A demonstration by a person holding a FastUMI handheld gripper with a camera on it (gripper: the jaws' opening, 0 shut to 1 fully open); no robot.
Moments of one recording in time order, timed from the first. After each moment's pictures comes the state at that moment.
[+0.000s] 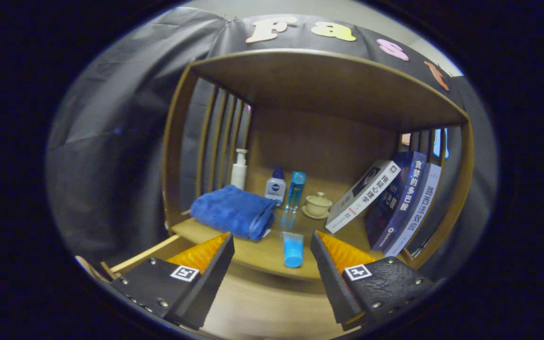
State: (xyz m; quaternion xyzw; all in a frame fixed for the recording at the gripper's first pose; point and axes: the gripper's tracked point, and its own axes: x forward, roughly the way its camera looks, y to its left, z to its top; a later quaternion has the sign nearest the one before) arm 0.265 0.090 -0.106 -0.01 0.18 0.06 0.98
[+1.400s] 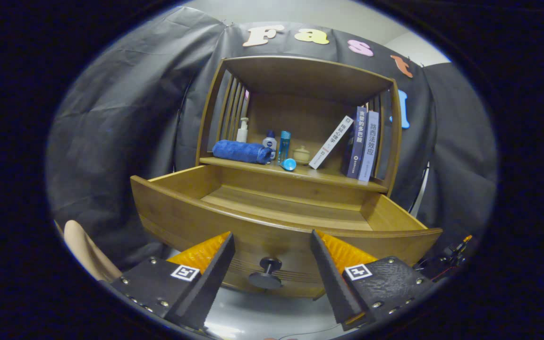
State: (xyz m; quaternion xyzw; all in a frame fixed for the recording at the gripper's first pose) arm 0.068 0.075 -0.218 -0.03 0.17 -0.02 0.99
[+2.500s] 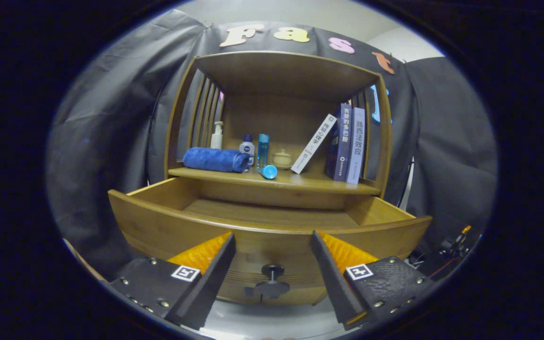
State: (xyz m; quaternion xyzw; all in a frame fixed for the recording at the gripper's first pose) arm 0.134 0.057 -0.221 -0.01 0.15 -0.09 0.98
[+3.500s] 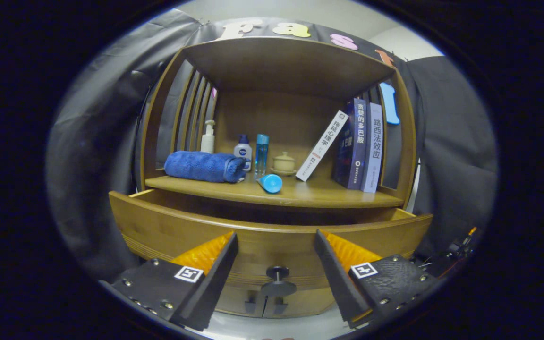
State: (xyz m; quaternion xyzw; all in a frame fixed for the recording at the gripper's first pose) arm 0.215 0.055 -0.235 0.00 0.14 -0.09 0.99
